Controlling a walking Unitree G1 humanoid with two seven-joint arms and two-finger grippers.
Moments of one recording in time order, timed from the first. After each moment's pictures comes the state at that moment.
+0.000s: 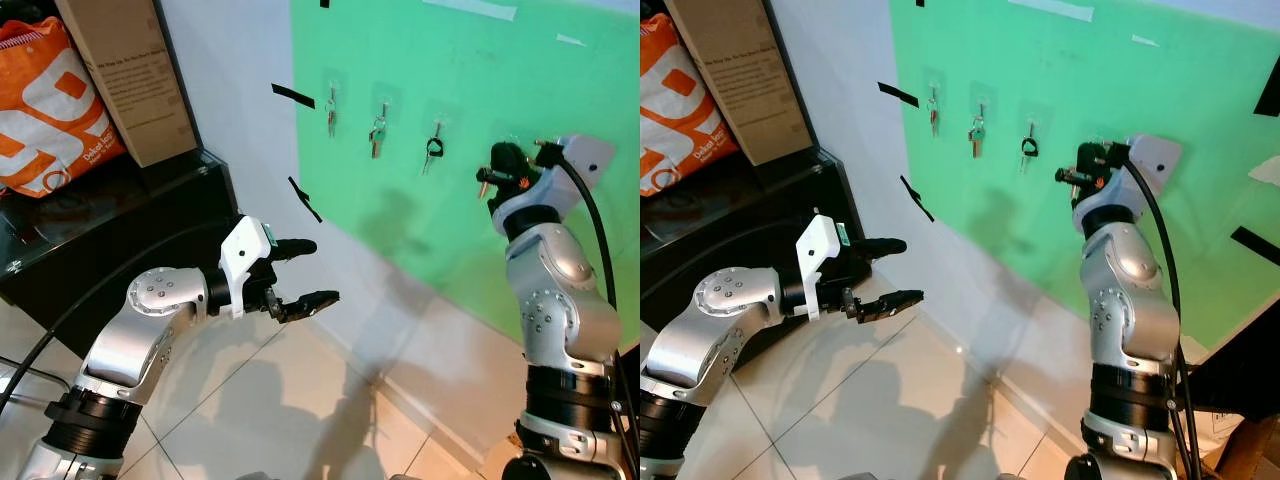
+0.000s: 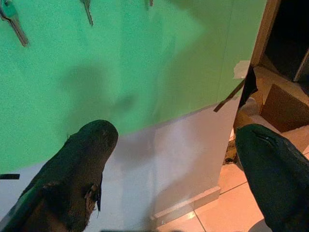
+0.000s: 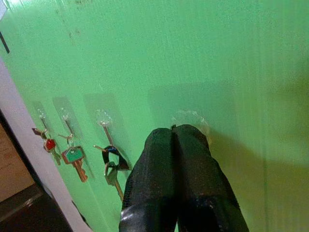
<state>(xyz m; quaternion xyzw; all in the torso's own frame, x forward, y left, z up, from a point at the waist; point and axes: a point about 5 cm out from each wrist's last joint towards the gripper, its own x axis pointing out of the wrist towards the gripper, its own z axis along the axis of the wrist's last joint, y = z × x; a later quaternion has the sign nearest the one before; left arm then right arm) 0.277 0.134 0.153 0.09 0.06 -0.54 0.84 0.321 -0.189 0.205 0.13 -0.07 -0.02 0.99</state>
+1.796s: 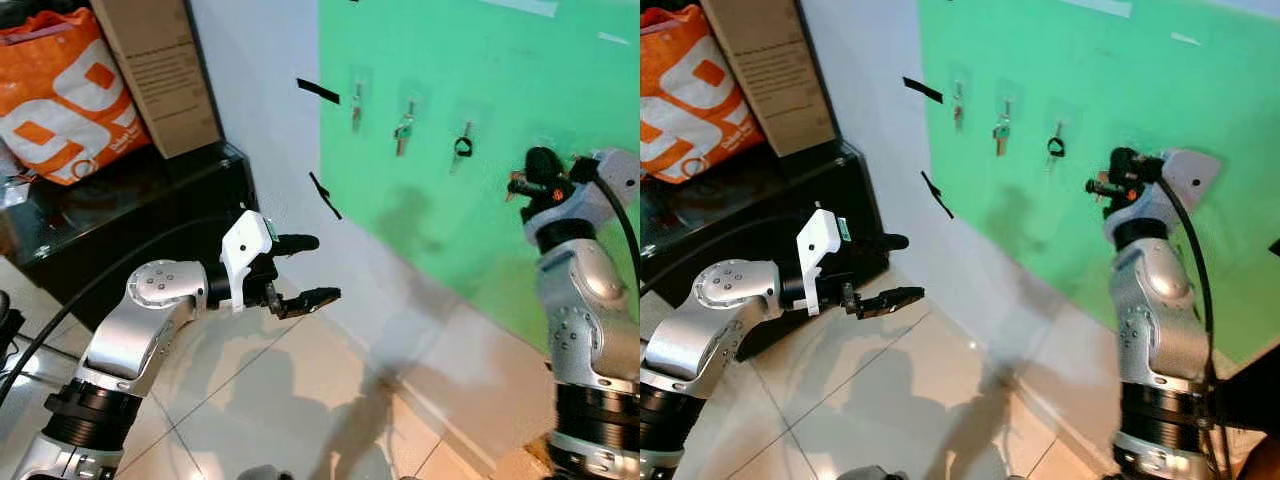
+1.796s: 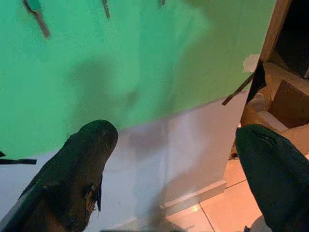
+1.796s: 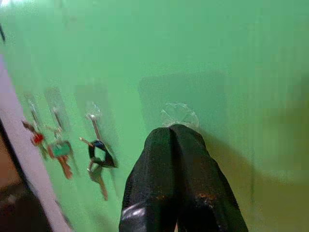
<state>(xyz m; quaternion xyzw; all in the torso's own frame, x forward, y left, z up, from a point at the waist) 0.280 0.133 0.160 0.10 0.05 -0.55 0.83 0.306 -0.224 0.200 0.06 -0.10 -0.05 0.99</state>
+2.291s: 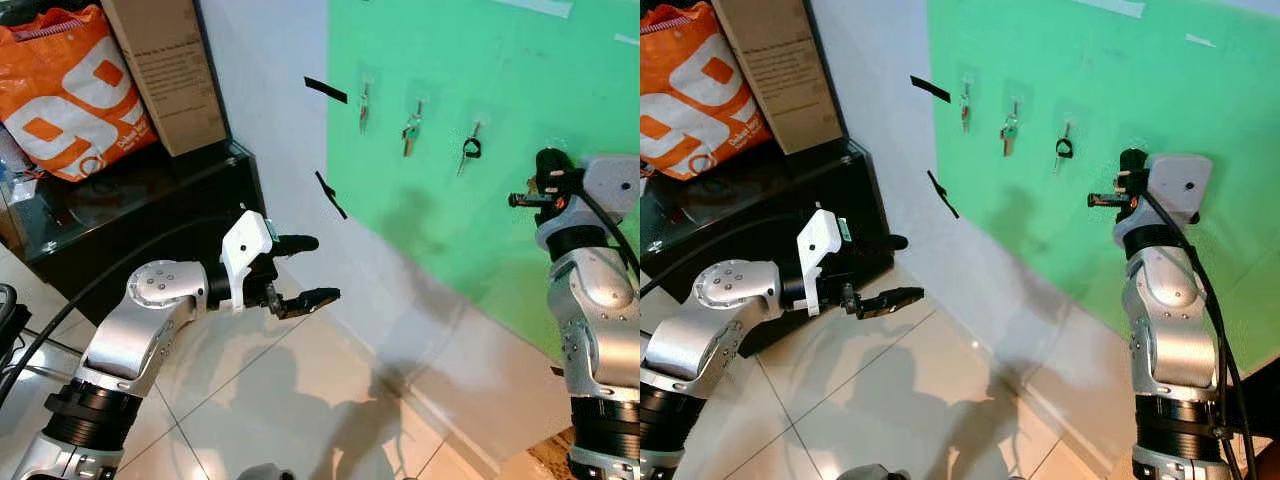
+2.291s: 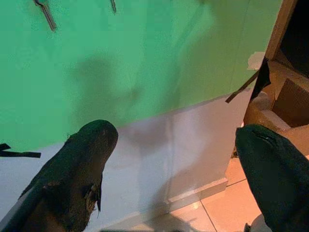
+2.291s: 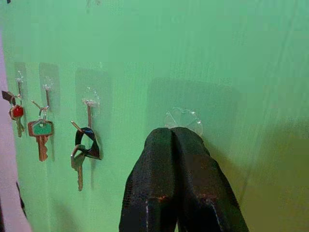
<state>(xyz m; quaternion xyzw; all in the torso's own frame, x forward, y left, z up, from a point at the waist) 0.281 0.133 0.159 0.10 0.06 -0.55 0.83 0.300 -0.229 0.198 -0.06 -0.12 -0.06 0.99</state>
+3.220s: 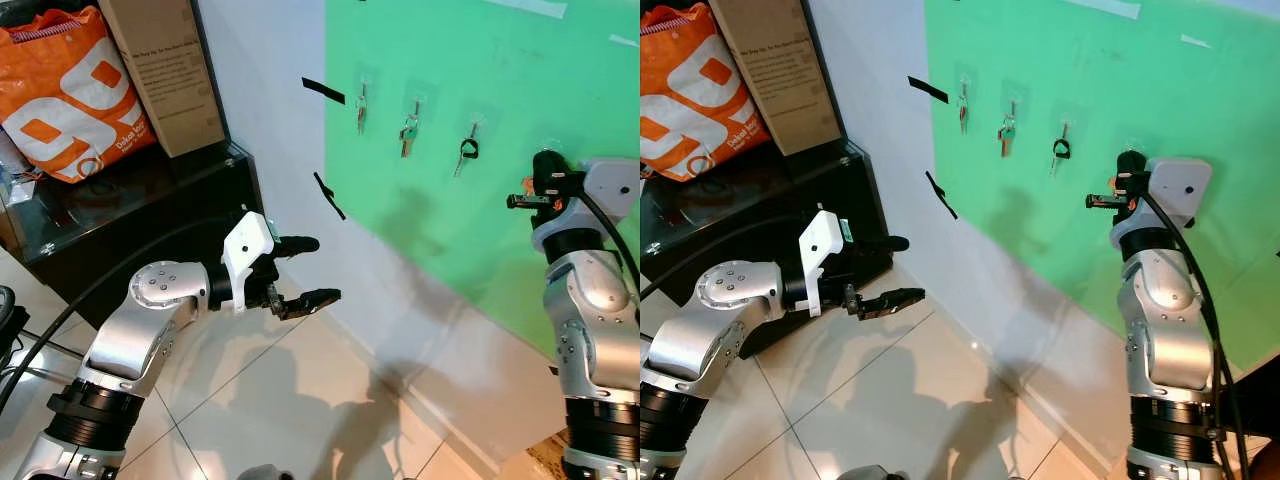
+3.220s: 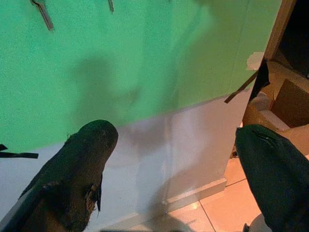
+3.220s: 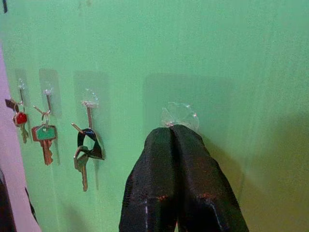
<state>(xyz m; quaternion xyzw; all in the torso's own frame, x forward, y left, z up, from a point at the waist) 0.281 0.132 0.157 0.10 0.06 -0.55 0.83 0.300 -0.227 0.193 -0.02 -0.11 -0.06 0.99</state>
